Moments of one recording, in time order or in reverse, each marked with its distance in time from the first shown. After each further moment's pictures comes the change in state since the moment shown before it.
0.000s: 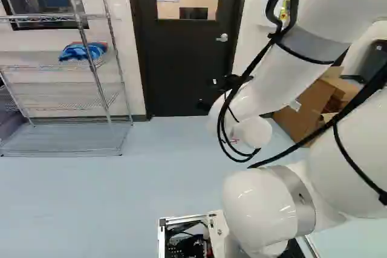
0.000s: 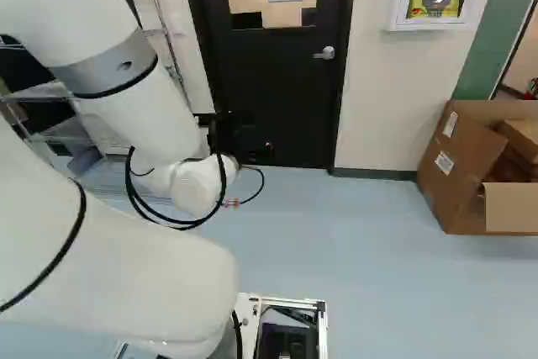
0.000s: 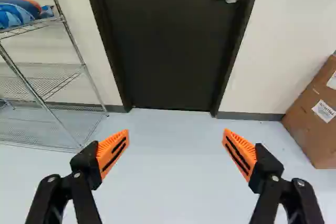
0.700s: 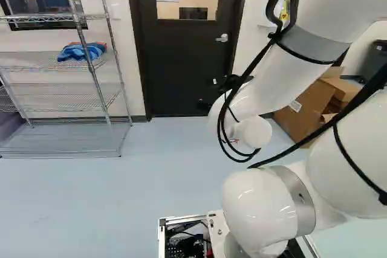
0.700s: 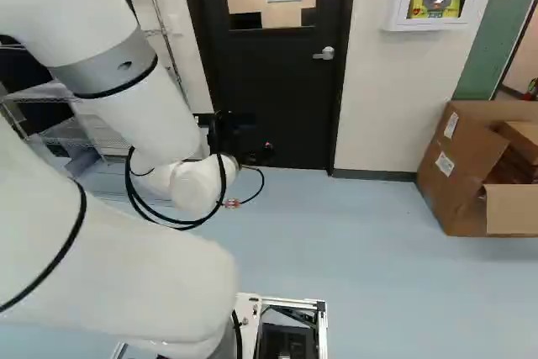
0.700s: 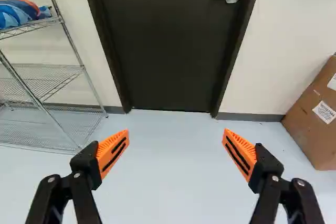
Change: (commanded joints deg) arm 0.0 0.0 0.0 0.0 0.0 0.0
